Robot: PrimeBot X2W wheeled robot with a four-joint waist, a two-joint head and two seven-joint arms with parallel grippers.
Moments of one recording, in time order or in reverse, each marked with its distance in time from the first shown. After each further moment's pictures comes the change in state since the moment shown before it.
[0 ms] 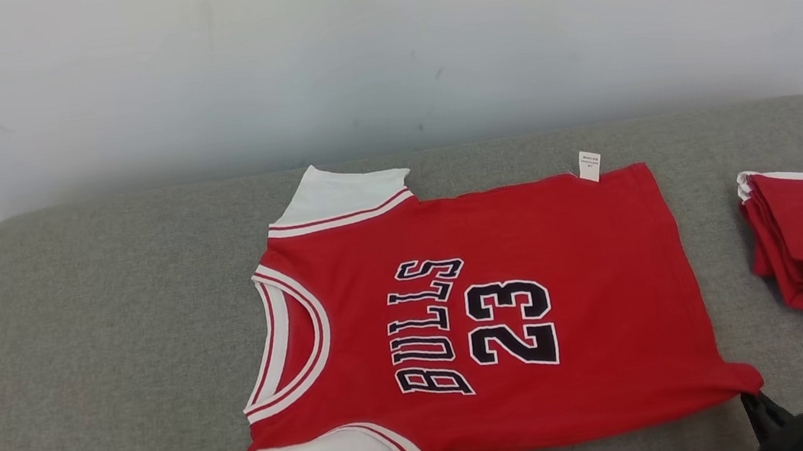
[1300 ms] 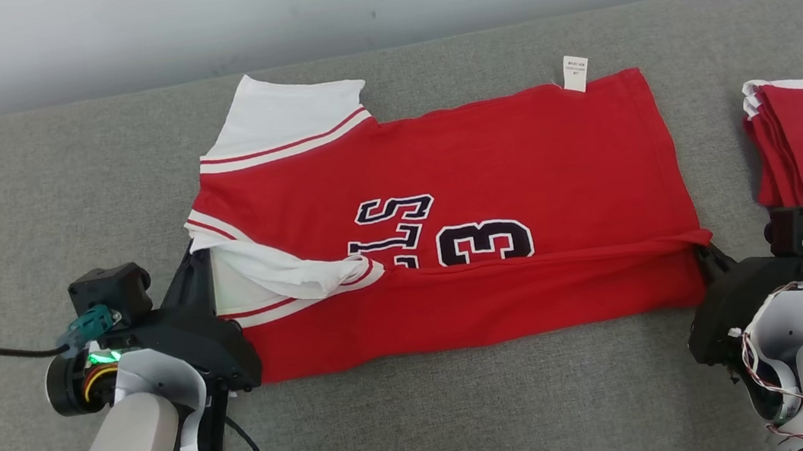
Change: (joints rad) left arm -0.719 -0.037 -0.071 0.611 0.136 -0.064 -0.012; right arm -0.467 0.000 -0.015 0.356 -0.055 0.000 -0.084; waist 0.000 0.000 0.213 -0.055
